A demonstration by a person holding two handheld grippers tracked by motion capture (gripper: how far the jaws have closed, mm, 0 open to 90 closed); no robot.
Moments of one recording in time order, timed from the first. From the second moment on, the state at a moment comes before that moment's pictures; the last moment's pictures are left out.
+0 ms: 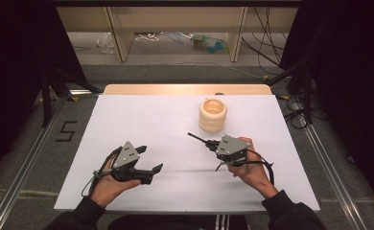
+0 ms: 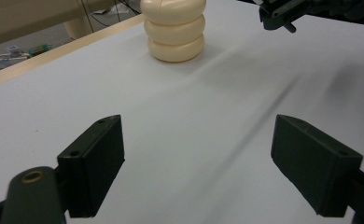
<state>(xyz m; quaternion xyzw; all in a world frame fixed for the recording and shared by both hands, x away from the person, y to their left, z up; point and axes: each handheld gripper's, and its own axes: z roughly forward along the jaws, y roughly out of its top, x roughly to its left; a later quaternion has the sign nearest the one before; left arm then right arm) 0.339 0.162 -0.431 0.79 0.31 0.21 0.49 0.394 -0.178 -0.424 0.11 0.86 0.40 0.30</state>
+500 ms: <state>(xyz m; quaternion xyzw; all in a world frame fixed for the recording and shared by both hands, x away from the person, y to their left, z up) 0.328 0.170 -0.436 0.75 0.33 0.24 0.52 0.406 -0.196 -0.423 0.22 0.79 0.53 0.21</state>
